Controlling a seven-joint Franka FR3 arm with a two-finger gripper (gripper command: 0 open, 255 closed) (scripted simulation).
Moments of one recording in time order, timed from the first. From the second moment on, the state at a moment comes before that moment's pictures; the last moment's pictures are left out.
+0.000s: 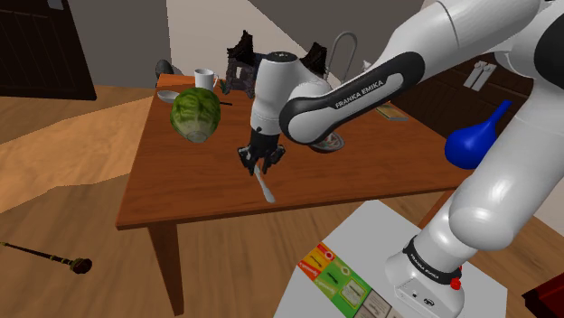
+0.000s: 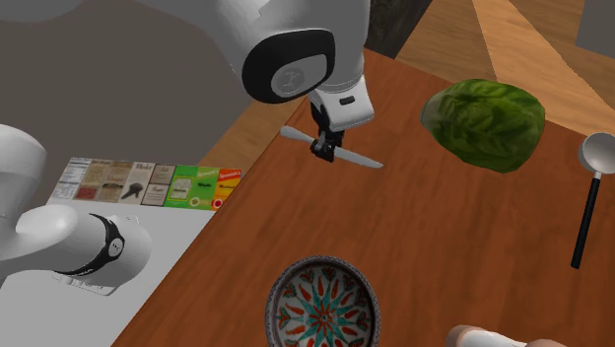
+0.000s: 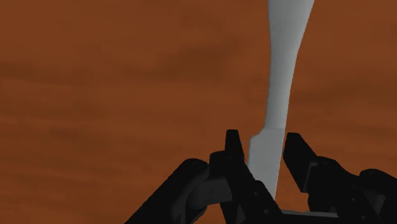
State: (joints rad) arm 0.00 0.08 0.47 -2.25 -0.19 2.37 1.00
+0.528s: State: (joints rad) arm 0.00 0.07 0.47 -2.26 -0.19 2.36 1.01
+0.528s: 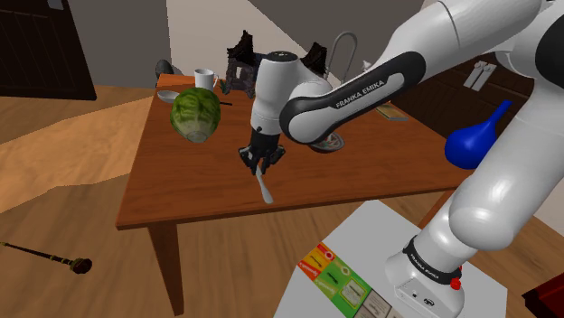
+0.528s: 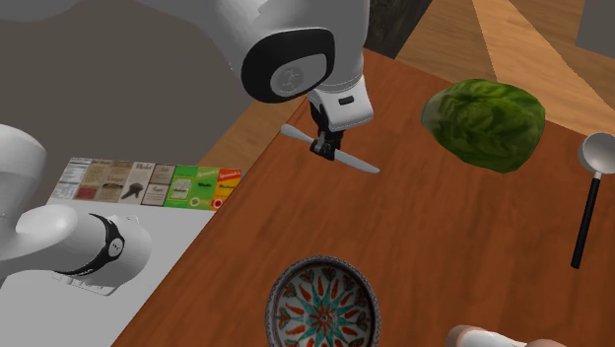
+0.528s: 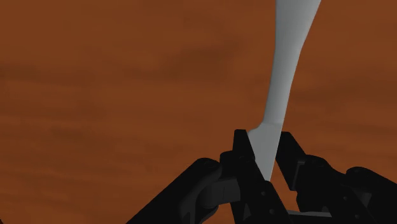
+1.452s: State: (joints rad) arm -0.01 -0.03 0.47 -2.19 -0.10 2.18 0.93
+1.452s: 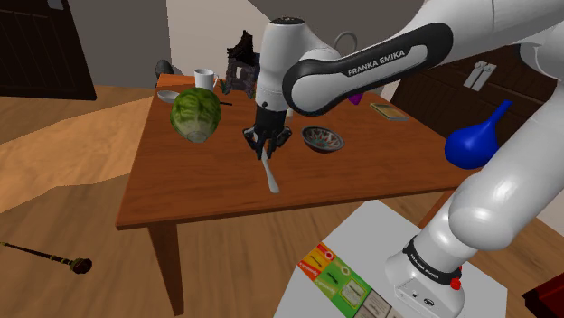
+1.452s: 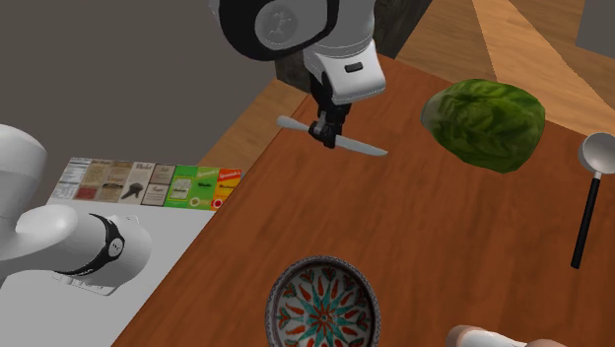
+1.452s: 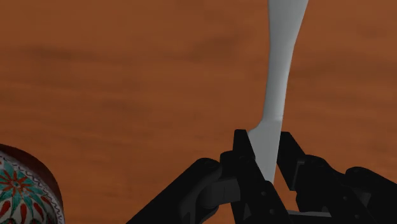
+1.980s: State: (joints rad) arm -0.01 -0.08 0.47 -2.13 -0.07 2.08 0.90
